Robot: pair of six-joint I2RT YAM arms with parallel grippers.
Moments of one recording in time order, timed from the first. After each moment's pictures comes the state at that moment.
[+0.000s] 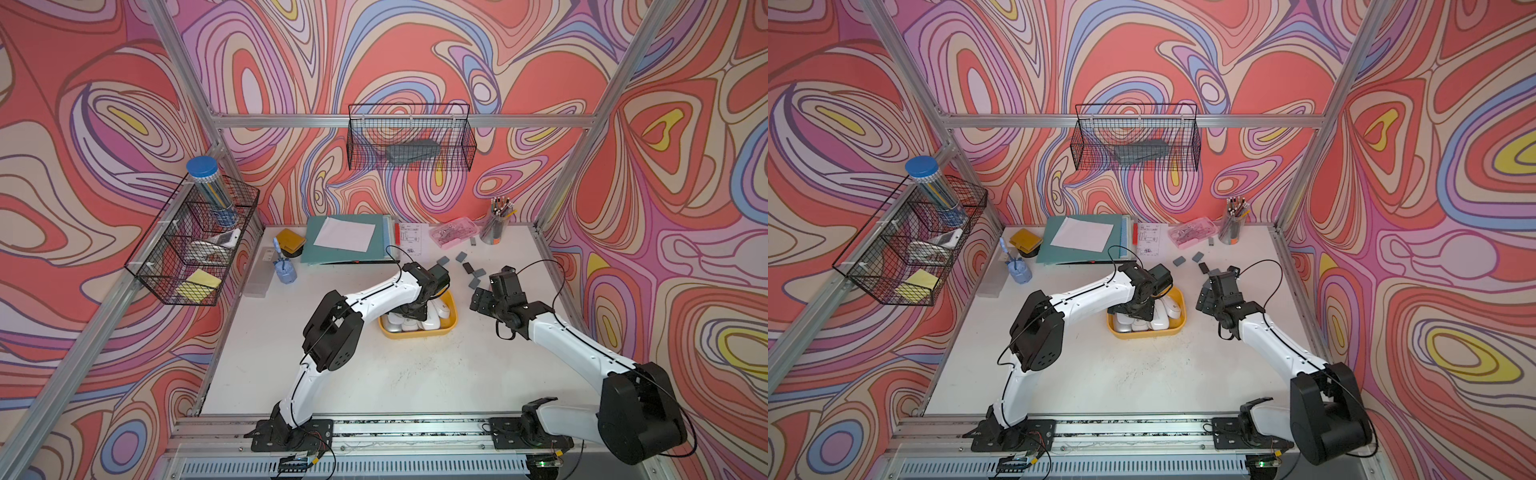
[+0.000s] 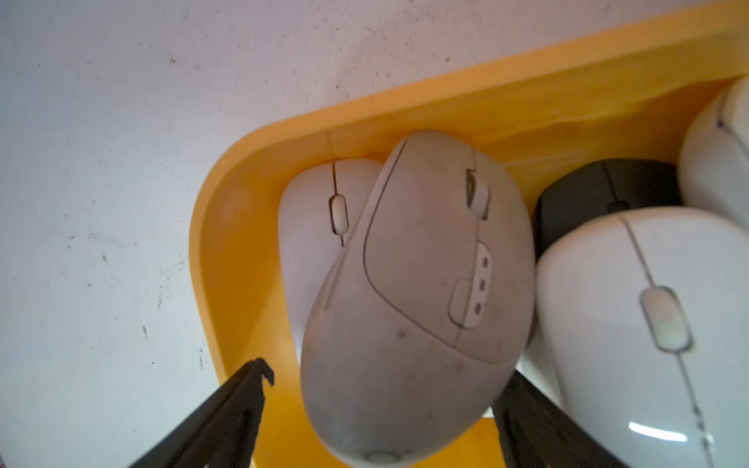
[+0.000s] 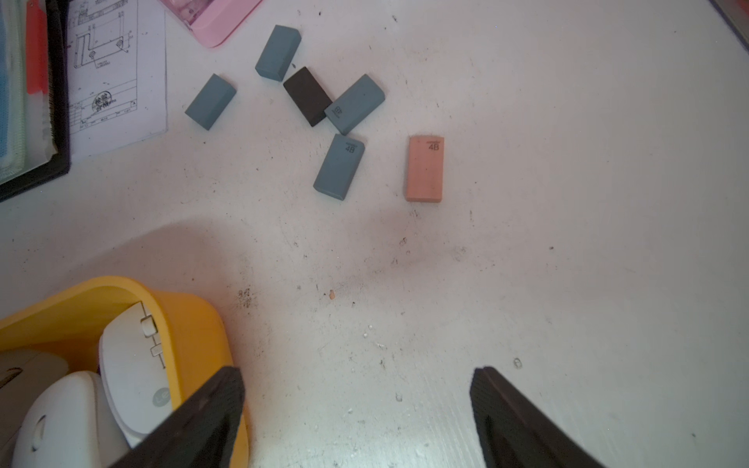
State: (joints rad) left arm -0.85 2.16 1.84 -1.22 -0.36 -0.74; right arm 0.26 1.28 0.75 -0.37 0.21 0.52
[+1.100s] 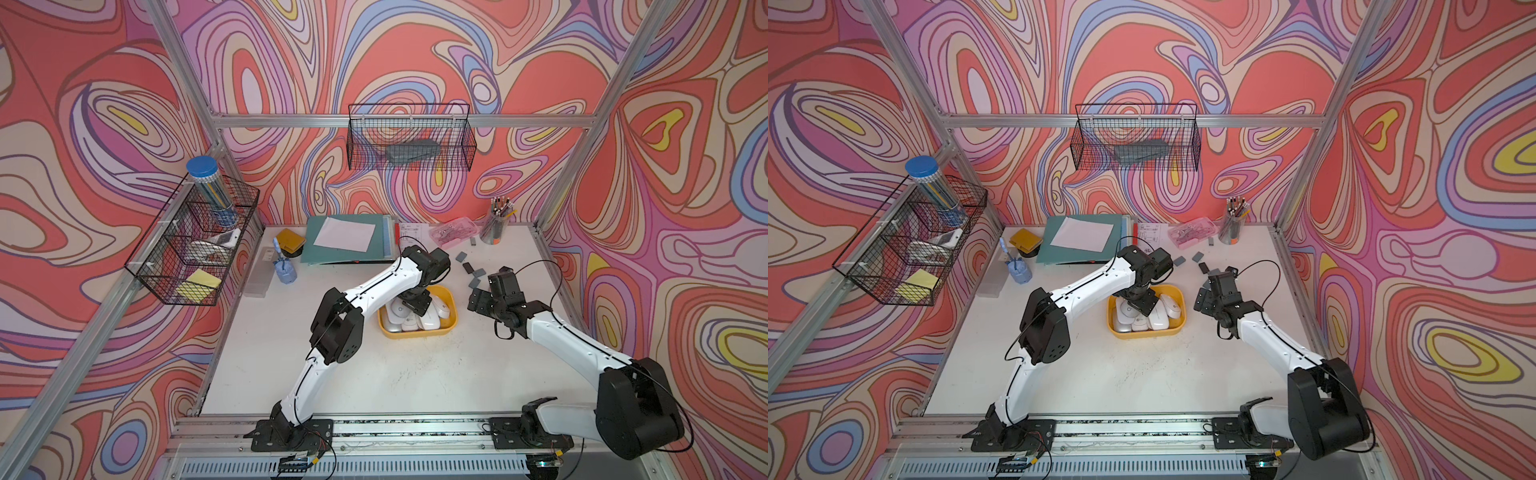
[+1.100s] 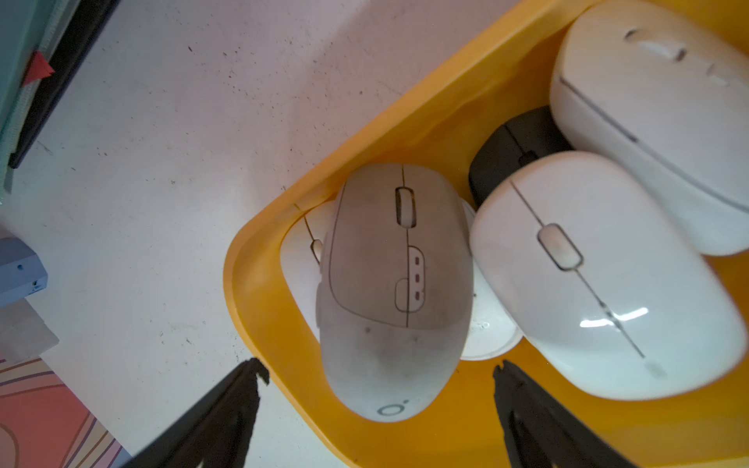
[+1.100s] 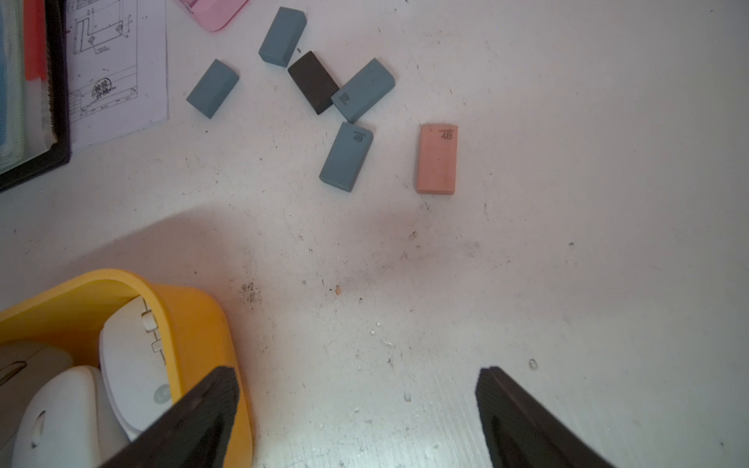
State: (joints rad) left arm -0.81 2.27 2.11 -1.39 -0.26 -0.29; right arm 0.26 1.31 0.75 -0.36 0.19 0.52
